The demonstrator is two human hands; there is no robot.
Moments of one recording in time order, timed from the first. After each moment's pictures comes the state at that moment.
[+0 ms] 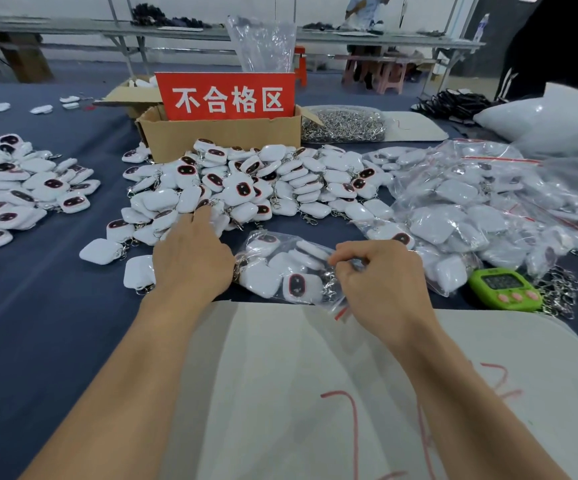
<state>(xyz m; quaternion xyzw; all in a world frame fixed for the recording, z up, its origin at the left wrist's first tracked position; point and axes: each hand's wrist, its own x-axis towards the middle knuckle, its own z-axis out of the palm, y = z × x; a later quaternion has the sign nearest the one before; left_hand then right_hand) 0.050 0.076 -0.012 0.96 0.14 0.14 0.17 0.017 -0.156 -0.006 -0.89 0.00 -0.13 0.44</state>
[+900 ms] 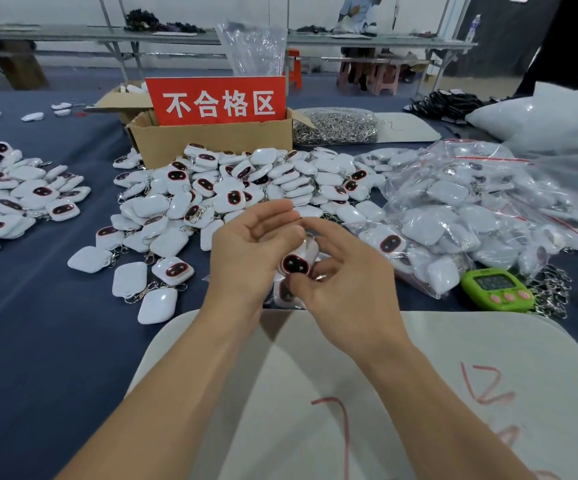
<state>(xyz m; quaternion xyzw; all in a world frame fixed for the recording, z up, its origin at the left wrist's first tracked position) 0.031 -0.002 0.007 0.61 0.01 0.13 0.79 0.003 -0.131 0.000 -0.82 -0.12 -0.15 0.54</state>
